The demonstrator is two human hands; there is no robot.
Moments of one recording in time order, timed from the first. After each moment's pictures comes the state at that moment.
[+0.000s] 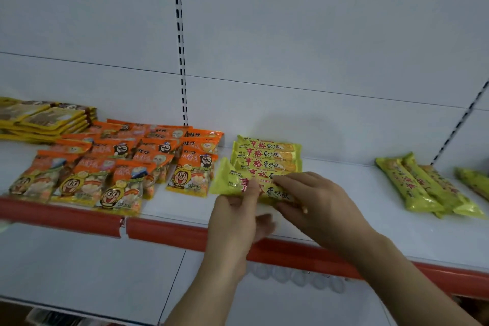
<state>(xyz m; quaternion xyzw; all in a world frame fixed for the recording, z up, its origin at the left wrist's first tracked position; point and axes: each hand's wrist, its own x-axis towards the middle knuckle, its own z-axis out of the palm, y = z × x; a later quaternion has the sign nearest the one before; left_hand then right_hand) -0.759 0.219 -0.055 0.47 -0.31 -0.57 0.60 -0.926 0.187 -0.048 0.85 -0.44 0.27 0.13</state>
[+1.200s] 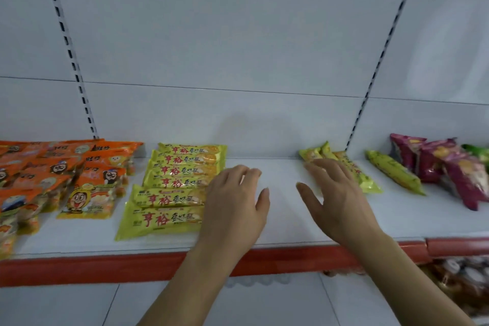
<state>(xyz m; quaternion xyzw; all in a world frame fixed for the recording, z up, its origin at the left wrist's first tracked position) -0.875 0.179 -0.067 0.46 -0.79 0.03 0.41 -1.086 0.210 -0.060 0.68 -0.65 0.29 0.20</state>
